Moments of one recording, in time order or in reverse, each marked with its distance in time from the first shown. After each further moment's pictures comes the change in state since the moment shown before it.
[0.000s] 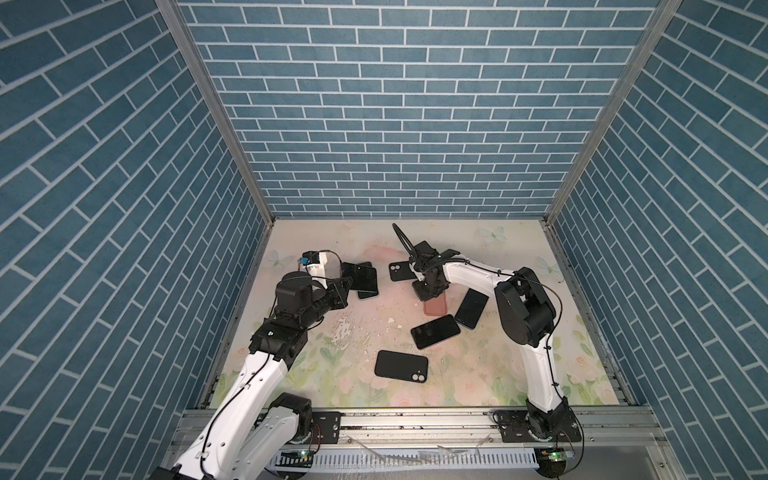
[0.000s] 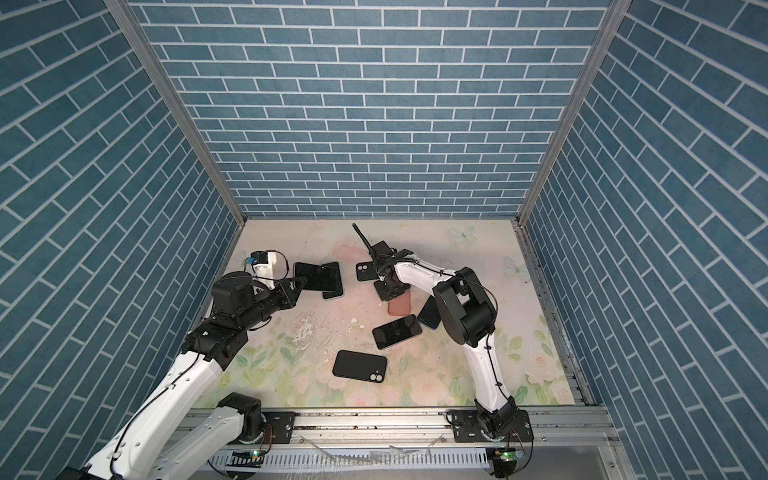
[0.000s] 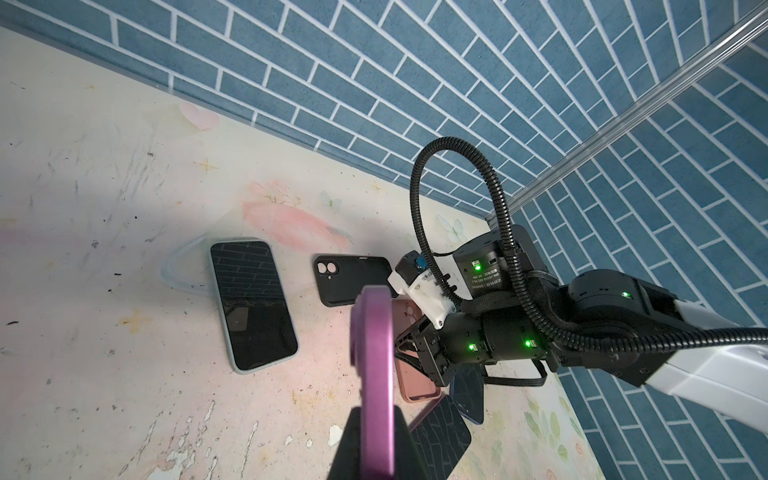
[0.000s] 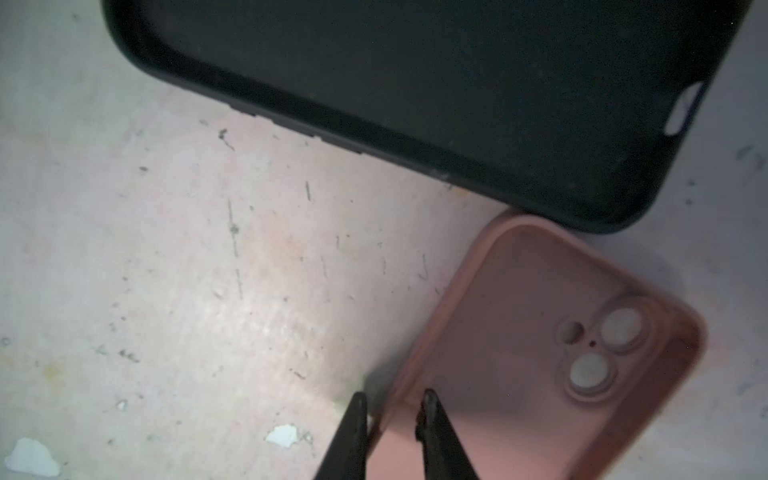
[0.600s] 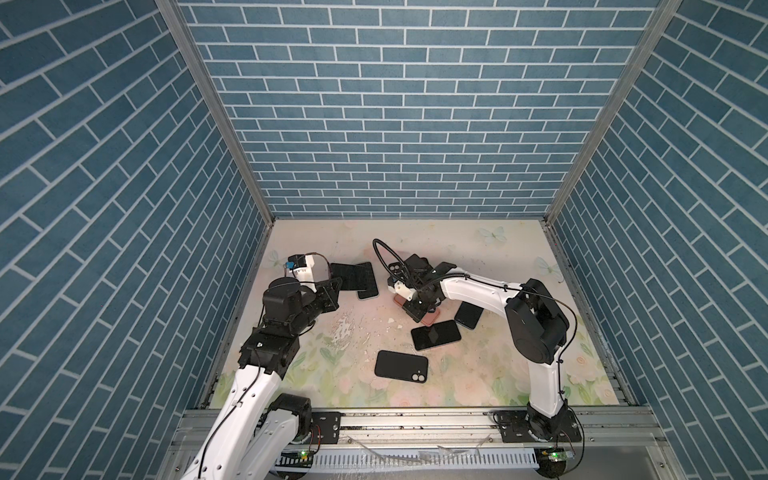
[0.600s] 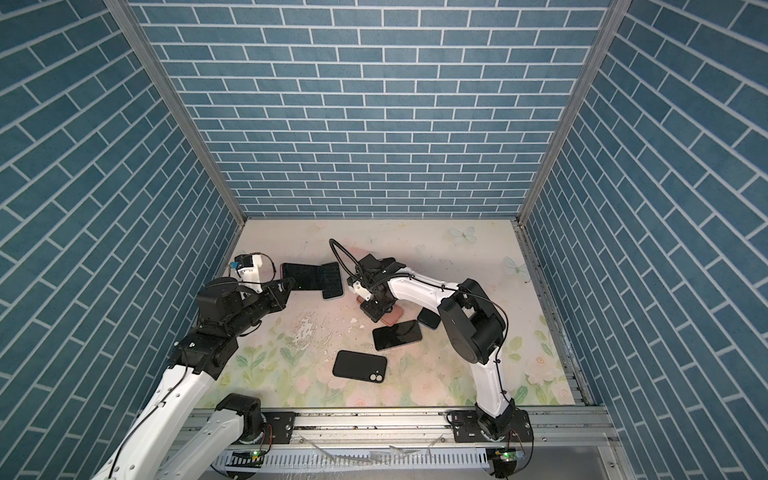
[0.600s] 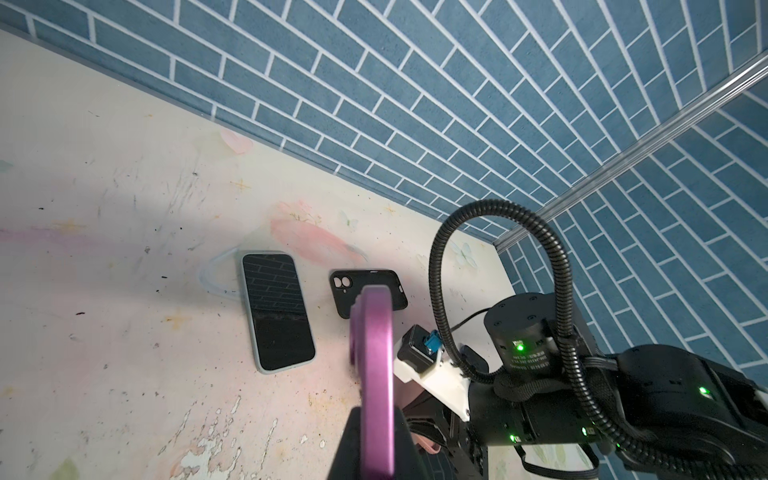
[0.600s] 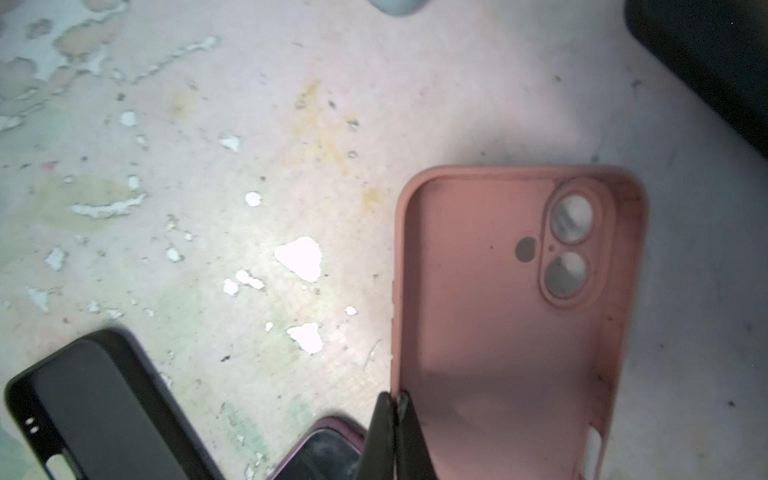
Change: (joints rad) left arm 0.069 -0.105 0.000 -0.073 -0.010 -0.017; right arm 0.122 -0.161 -0.156 0.037 -0.183 -0.299
